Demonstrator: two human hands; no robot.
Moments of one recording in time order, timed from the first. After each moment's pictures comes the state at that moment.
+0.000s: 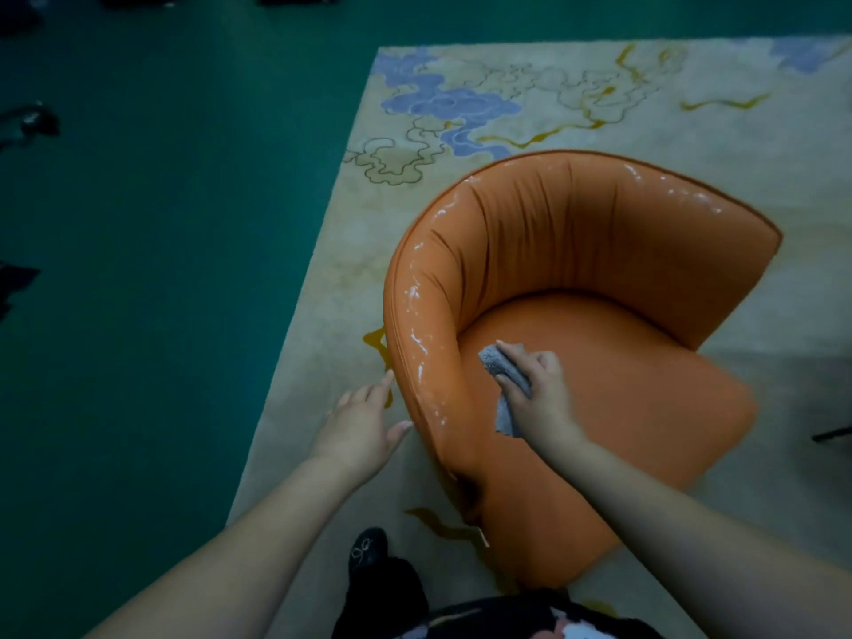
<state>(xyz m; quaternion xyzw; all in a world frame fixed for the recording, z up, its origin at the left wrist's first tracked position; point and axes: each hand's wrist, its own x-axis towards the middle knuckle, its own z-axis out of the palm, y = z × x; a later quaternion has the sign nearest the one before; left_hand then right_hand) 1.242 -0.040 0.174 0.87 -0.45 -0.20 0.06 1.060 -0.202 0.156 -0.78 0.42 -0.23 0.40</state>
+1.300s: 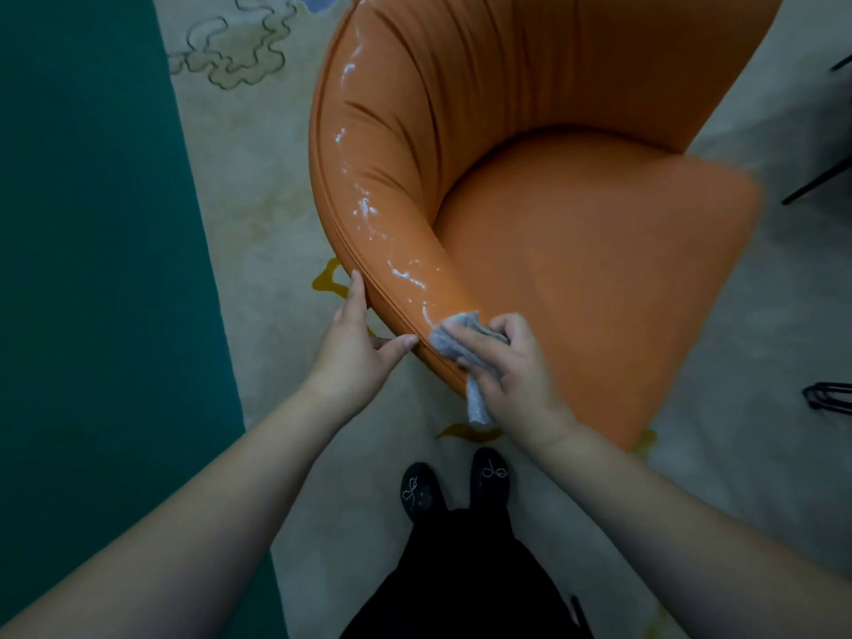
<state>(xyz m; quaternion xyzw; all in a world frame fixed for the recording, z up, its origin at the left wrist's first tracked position) 1.330 -0.104 0.117 0.77 -0.45 -0.40 0.20 1.138 -0.118 0.083 -0.75 0.46 -0.31 0.35</state>
